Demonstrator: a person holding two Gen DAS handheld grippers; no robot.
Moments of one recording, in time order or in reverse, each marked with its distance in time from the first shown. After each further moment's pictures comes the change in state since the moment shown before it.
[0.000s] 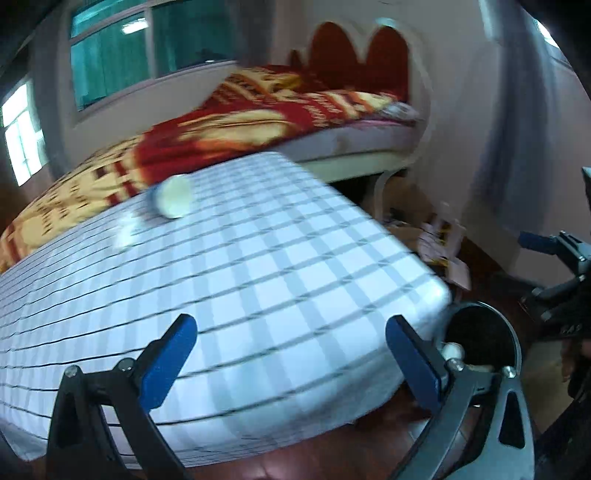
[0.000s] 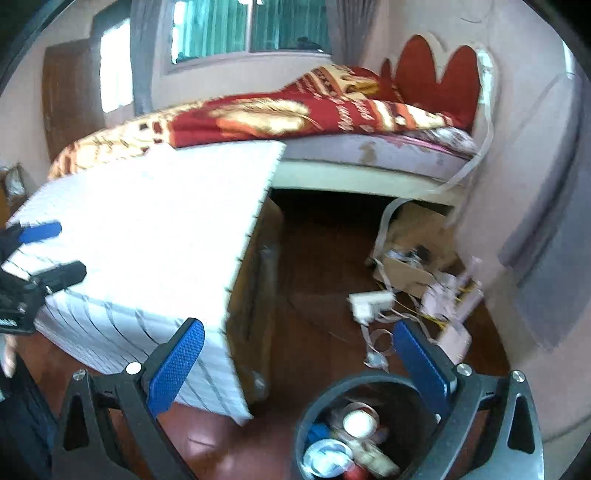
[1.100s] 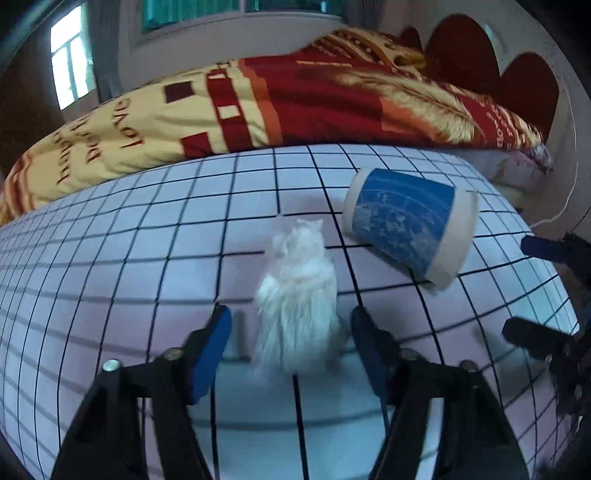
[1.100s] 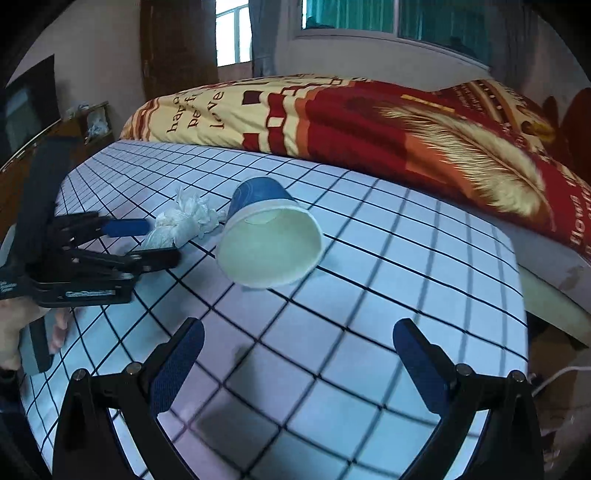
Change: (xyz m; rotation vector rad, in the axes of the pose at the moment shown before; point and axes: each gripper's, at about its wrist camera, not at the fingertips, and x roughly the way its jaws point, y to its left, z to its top) left arm 0.186 0.230 0.075 -0.217 0.173 0.086; right arm 0.262 0.209 0.208 -0.329 0.085 0.387
